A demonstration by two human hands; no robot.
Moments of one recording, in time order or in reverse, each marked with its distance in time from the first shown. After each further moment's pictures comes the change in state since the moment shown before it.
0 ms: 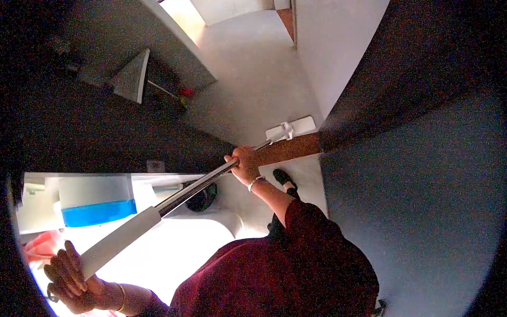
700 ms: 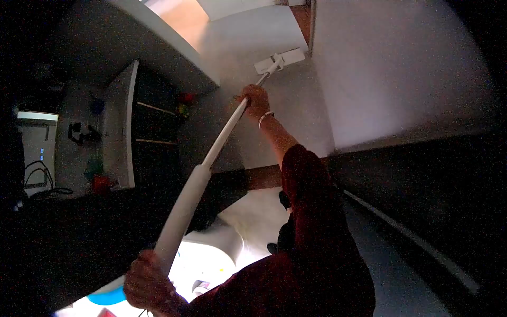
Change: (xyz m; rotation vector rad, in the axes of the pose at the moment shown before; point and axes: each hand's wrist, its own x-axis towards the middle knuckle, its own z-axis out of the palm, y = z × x) left_hand 0.223 -0.278 0.047 0.520 -0.153 -0.267; right_hand 0.335 0.258 0.023 0.000 -0.019 -0.073
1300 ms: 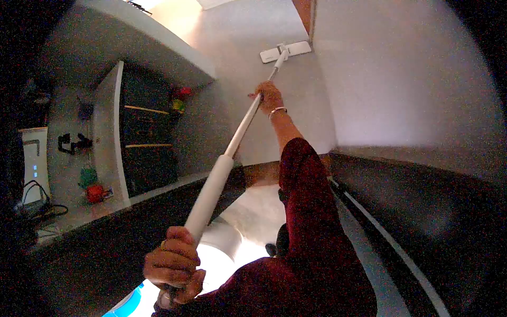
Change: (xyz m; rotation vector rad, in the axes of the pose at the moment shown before) left_hand 0.067 -0.097 0.044 0.084 -0.046 -0.057; right_hand -0.002 0.124 0.014 -0.016 -0.035 0.152
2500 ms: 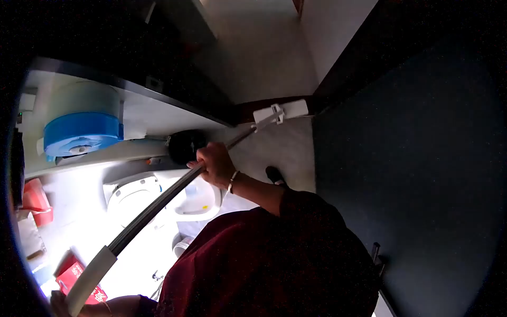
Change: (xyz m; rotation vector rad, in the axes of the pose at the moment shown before) left_hand -0.404 0.309 -0.160 -0.564 0.467 0.741; right_hand -0.386 -0.450 -0.061 0.183 -0.284 -0.181
